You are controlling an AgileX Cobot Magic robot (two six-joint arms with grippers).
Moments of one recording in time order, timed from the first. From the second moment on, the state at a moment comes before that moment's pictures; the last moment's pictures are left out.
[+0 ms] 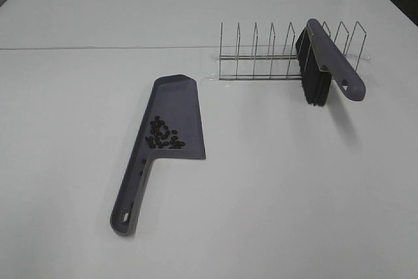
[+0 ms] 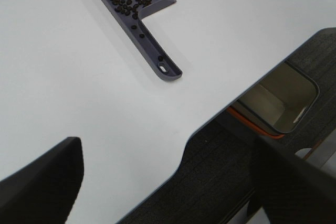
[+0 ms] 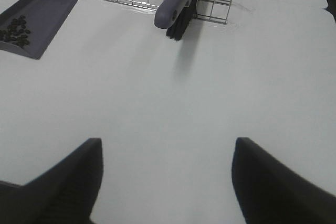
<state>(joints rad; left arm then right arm) -0.46 0.21 -0.51 -0.16 1.05 0.15 0.18 0.00 -0.51 -0.04 1.06 -0.08</state>
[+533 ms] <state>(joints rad) -0.05 0.18 -0.51 -0.16 1.05 0.15 0.01 0.00 -0.51 -0.03 1.06 -0.08</state>
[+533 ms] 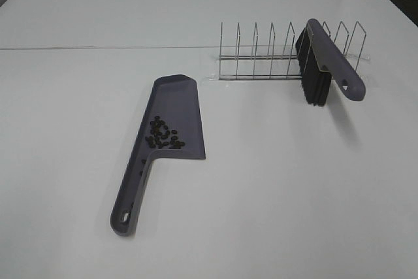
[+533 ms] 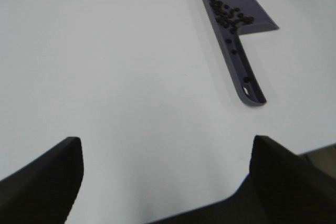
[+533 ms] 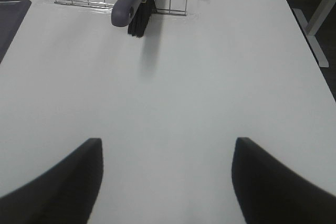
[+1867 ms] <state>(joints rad) 0.05 0.00 -0.51 -0.16 1.05 0.15 0.01 0.00 -0.51 -0.03 1.06 -0.08</state>
